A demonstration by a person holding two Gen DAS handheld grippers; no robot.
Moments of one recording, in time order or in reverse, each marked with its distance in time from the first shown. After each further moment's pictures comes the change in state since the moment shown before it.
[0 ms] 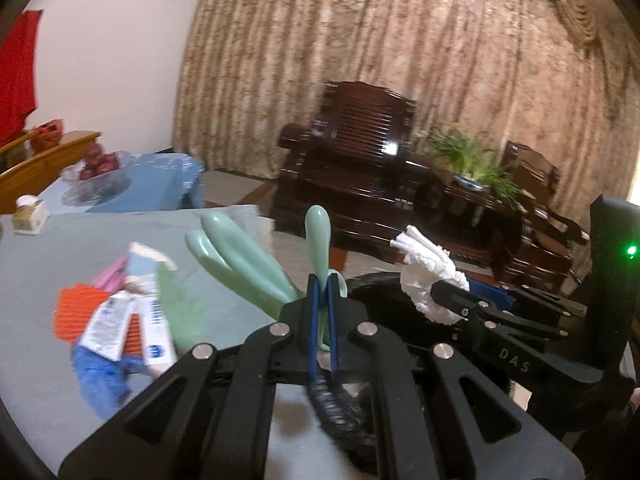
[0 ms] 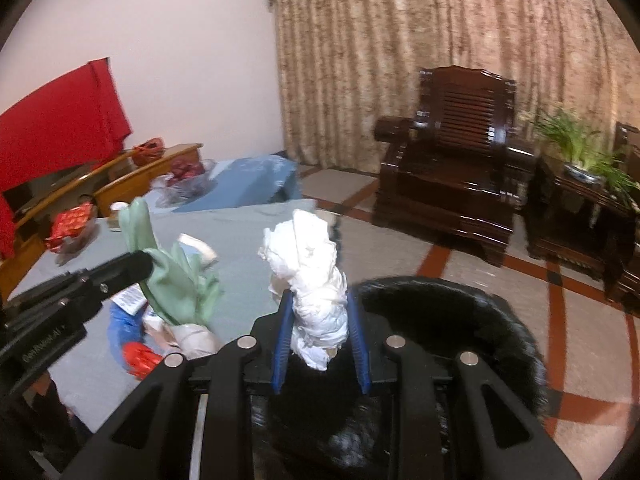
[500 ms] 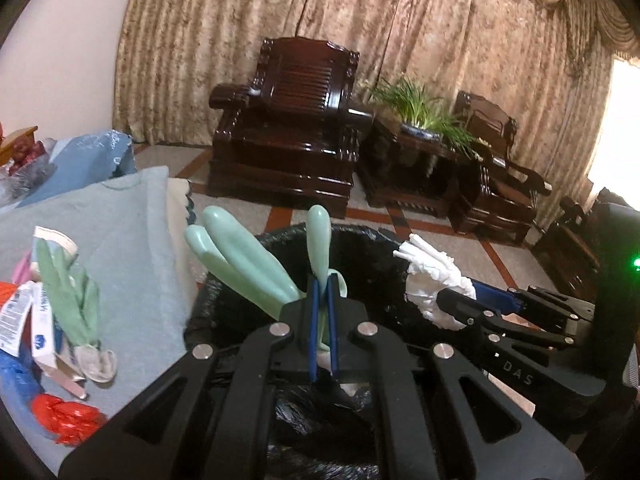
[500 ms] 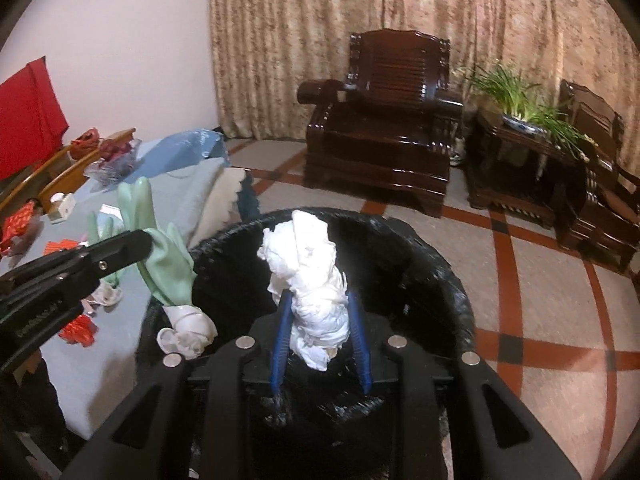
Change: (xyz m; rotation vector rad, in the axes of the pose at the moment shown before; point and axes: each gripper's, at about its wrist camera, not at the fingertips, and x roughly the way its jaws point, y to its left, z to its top) left arm 0.081 -0.065 -0.038 0.088 0.162 -0.162; right arm -0.007 -0.080 -0.053 0.103 0.105 -0.193
